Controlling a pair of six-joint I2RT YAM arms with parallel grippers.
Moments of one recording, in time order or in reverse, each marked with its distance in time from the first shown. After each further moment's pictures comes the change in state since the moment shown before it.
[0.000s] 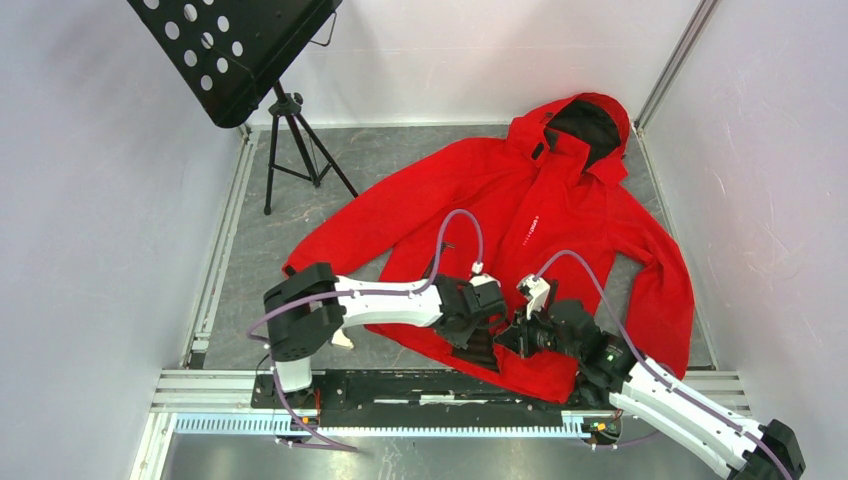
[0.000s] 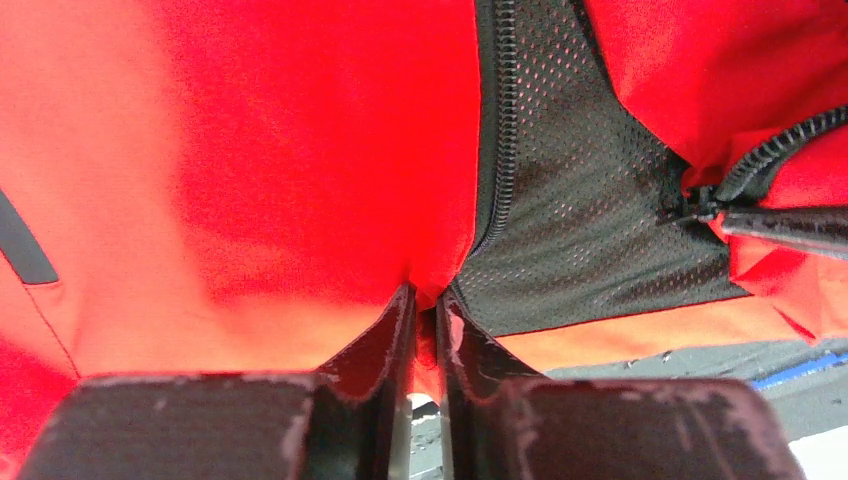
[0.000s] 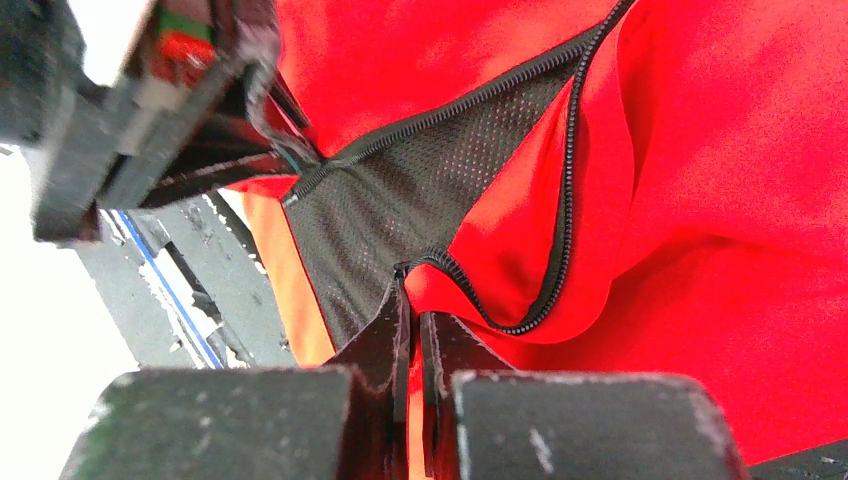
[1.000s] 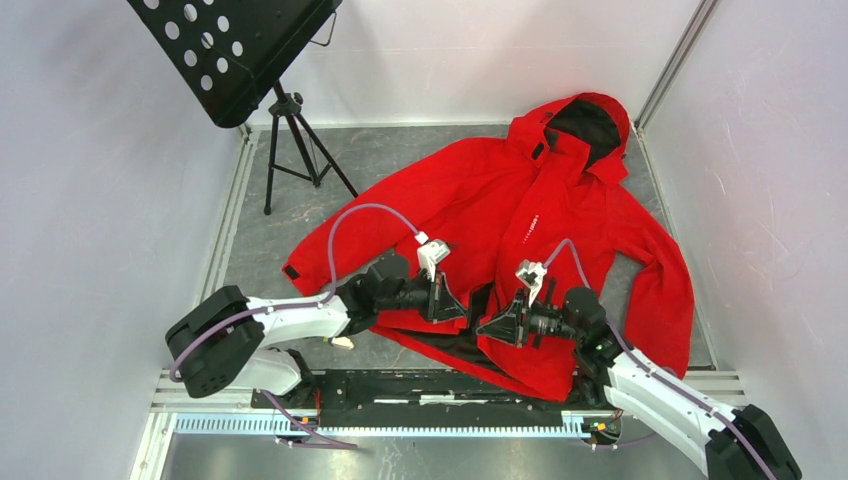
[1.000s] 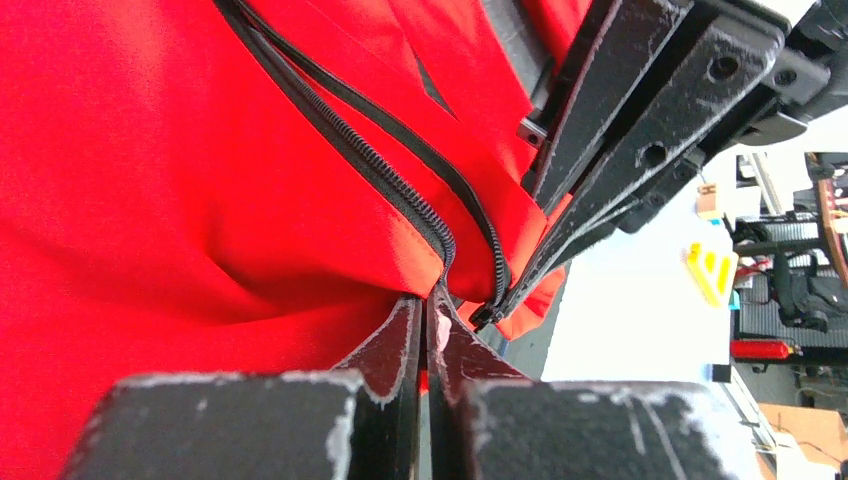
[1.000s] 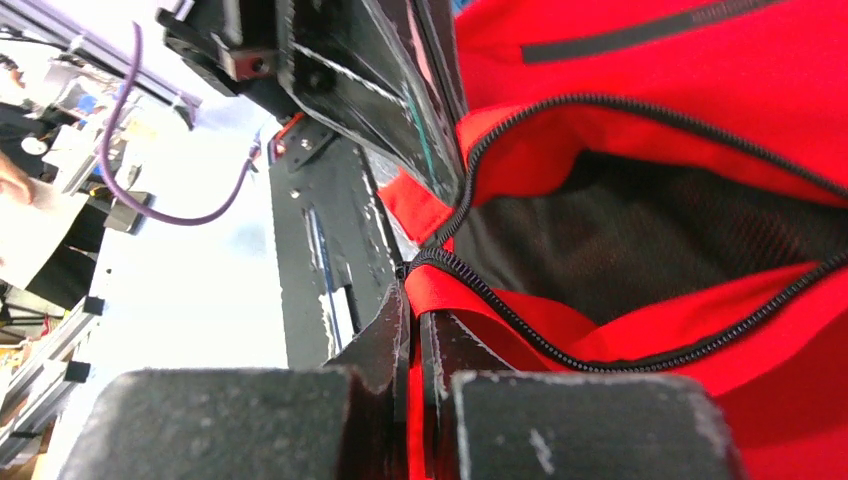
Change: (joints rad) left arm 0.329 -0.488 -0.701 1.153 0.600 0.000; right arm -0.190 0.234 -0.058 0.616 -0.500 0.060
